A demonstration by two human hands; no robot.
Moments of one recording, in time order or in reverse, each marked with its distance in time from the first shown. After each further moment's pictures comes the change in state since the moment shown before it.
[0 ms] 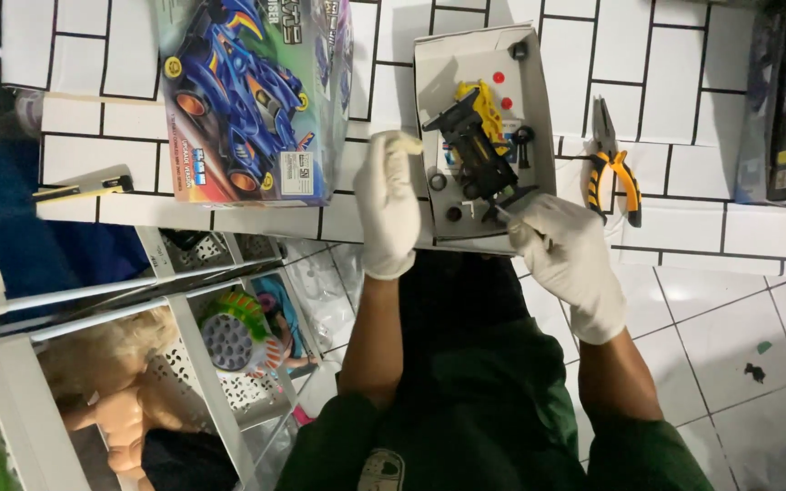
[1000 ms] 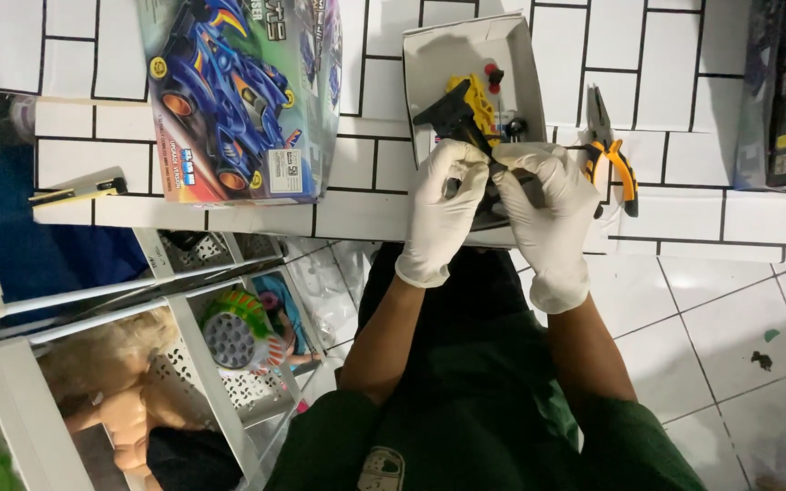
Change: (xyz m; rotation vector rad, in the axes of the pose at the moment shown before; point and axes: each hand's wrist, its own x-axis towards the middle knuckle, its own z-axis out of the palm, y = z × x) left_hand -0.024 -0.003 0.058 0.334 -0.056 -0.100; right_hand 0.037 -0.031 0.014 0.092 0.394 -0.009
